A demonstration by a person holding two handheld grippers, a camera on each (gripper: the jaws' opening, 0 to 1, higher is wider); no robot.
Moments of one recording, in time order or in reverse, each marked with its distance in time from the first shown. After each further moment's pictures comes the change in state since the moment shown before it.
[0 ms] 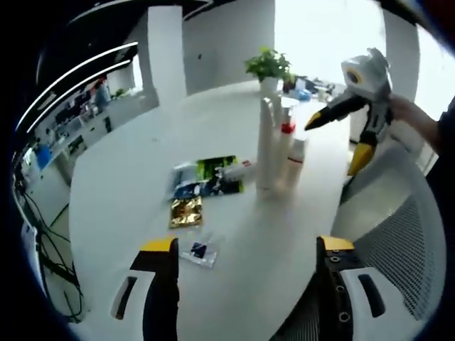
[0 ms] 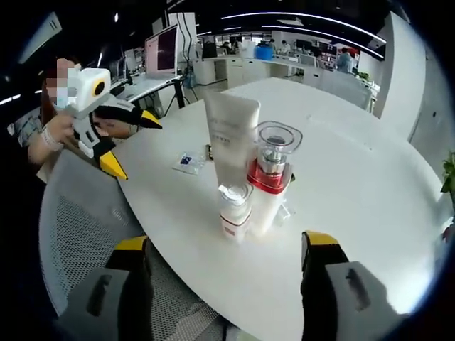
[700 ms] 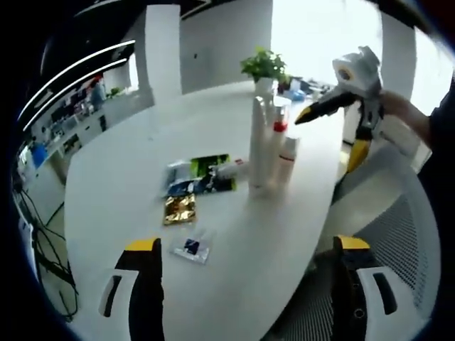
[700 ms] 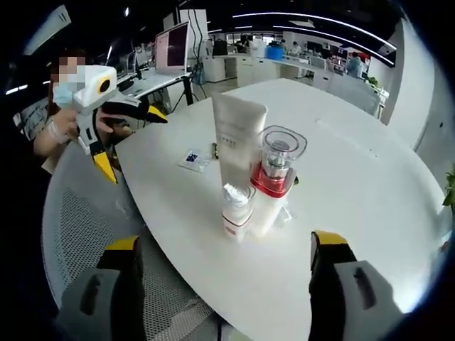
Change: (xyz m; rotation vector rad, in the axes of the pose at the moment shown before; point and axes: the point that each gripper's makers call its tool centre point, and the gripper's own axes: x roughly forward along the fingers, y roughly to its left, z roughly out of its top) left arm -0.005 -0.008 -0.004 -0.017 -0.015 -0.040; right arm -0.003 -0.002 0.001 -0.051 0.017 0.032
